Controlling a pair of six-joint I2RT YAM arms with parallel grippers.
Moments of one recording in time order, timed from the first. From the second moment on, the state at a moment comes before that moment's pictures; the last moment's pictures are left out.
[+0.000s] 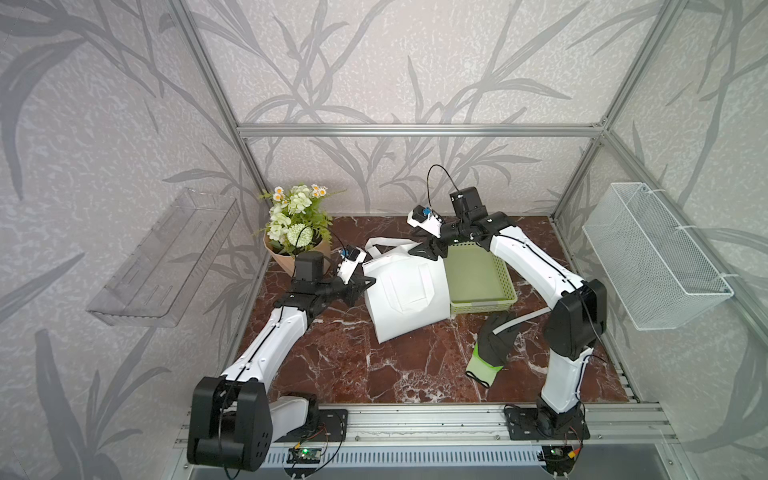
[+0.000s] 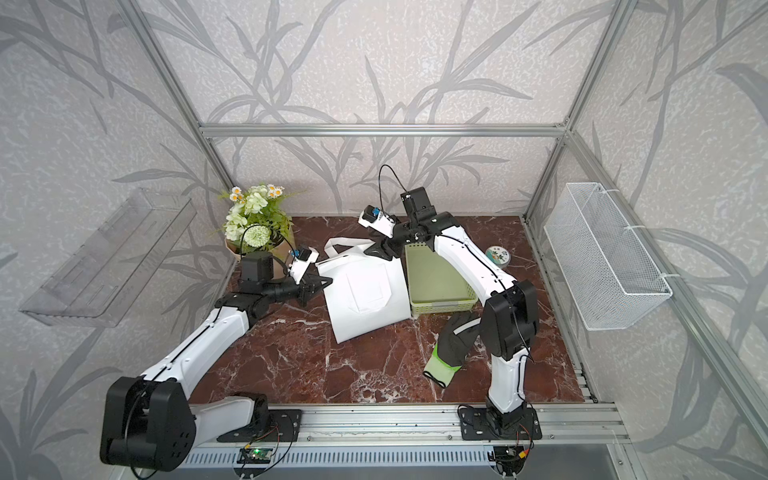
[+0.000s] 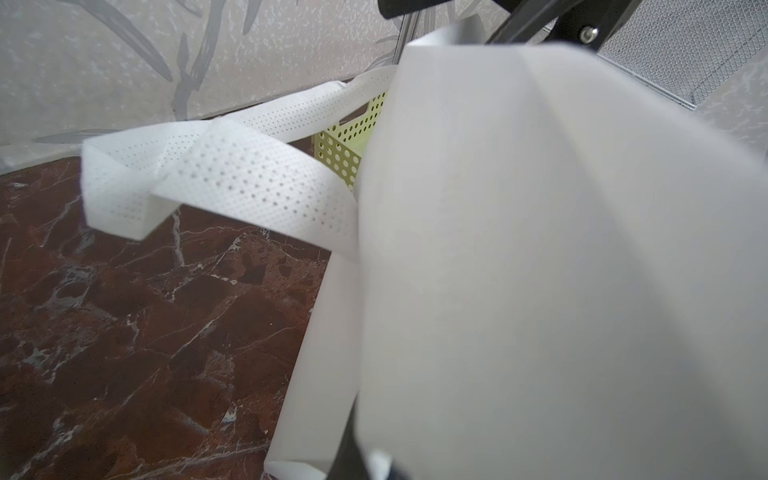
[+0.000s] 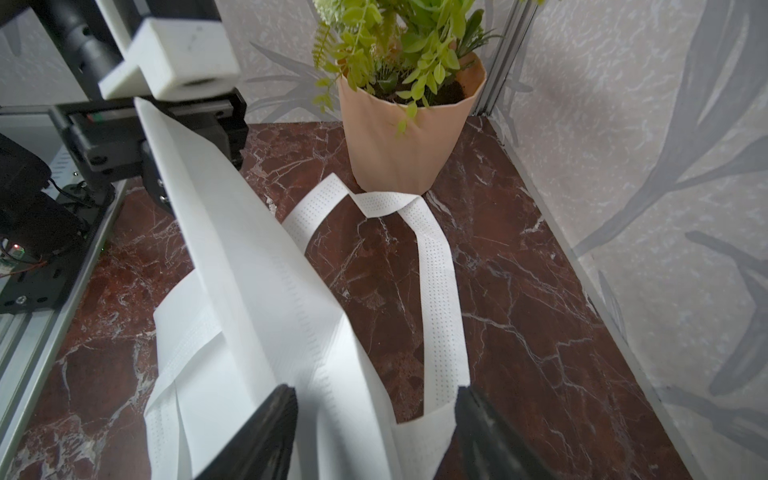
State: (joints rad) left arm -0.09 1.22 0.77 -0.16 0.82 0.22; right arm 0.49 1.93 1.85 -0.69 -0.71 -0.66
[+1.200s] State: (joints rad) left arm -0.03 0.98 0.79 -0.31 0.77 0.15; right arm 0.50 1.97 1.85 -0.84 -0.63 -0.82
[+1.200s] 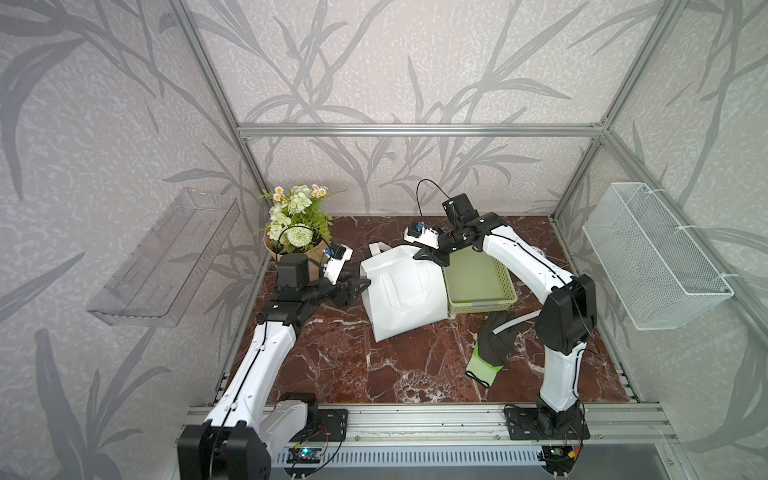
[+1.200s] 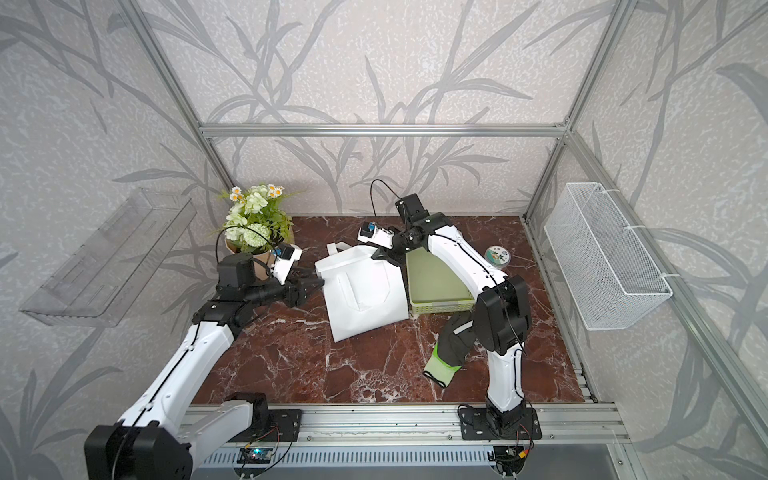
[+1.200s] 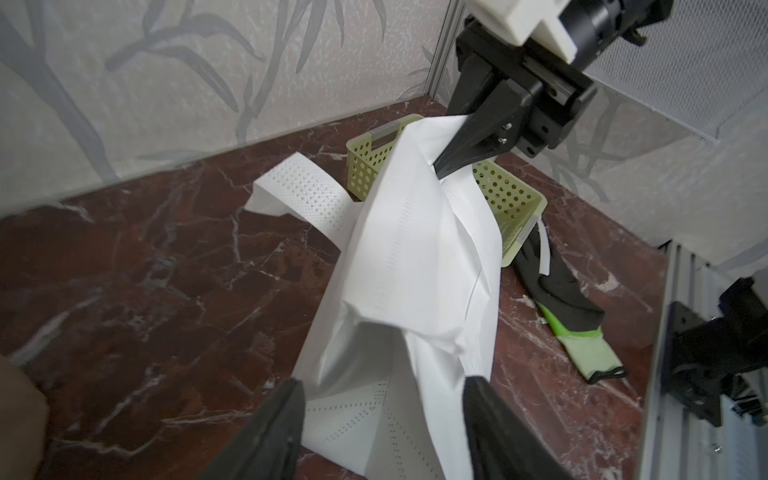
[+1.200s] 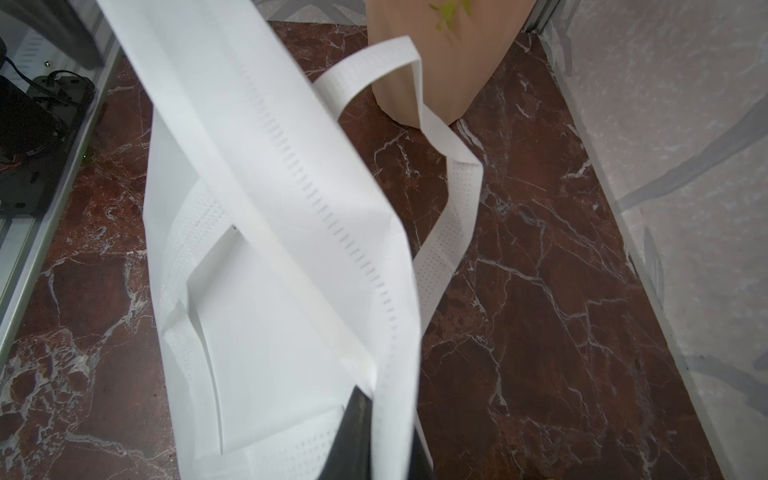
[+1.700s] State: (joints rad) left arm -0.03 1.07 1.05 -0.34 0.65 -0.20; right arm 0.50 1.96 1.84 -0.81 -0.63 -0.83
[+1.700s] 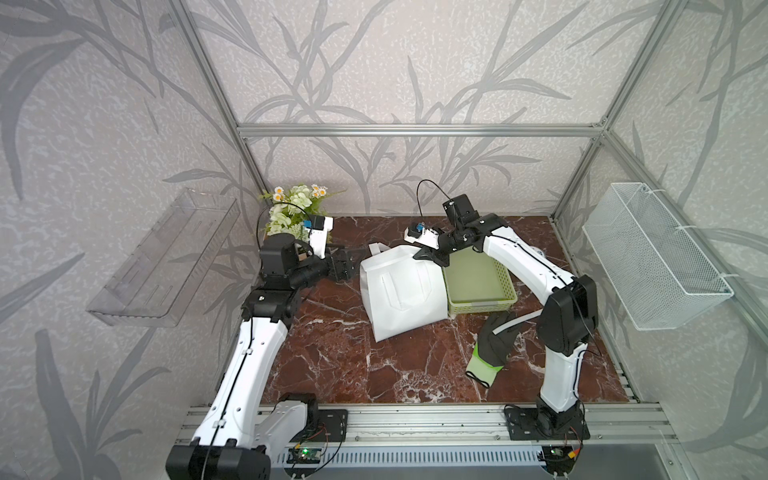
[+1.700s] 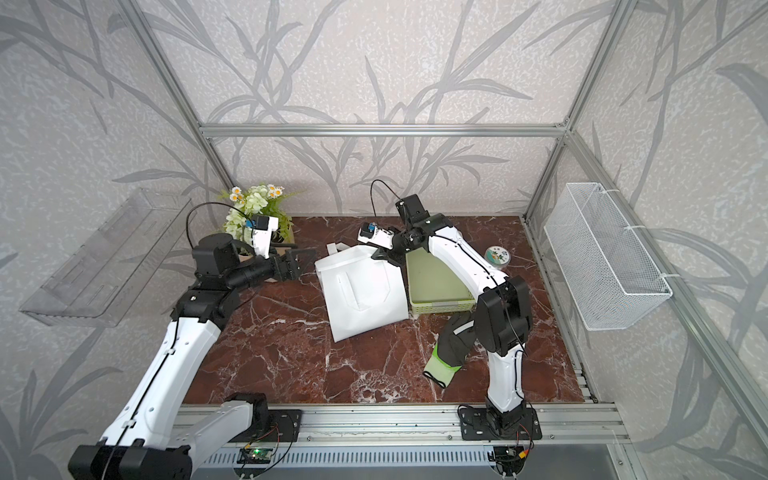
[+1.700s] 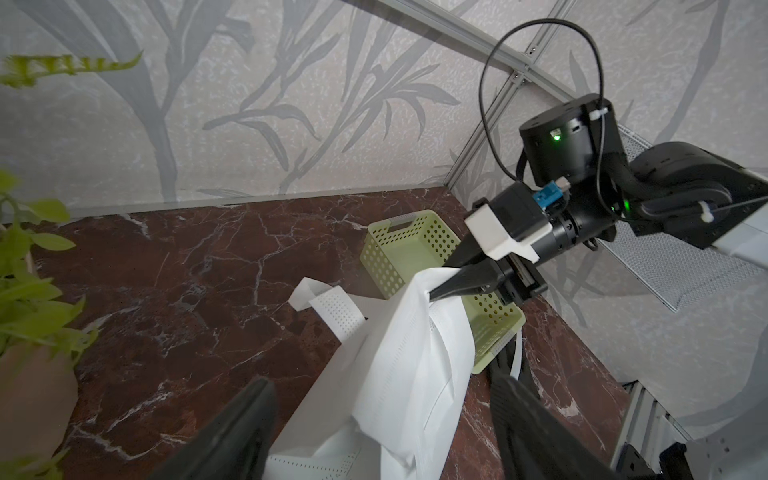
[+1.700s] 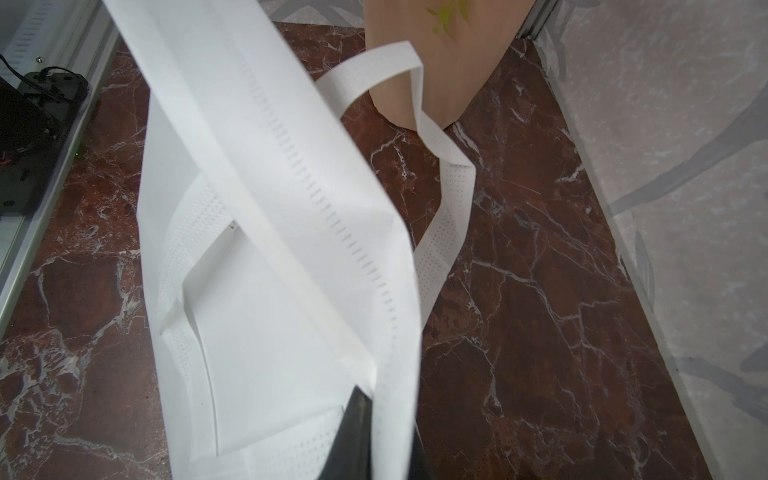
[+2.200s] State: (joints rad) left arm -0.11 1.25 1.05 -0.38 0.68 -0.10; right arm 0.50 1.95 1.82 -0.80 -0.63 -0.83
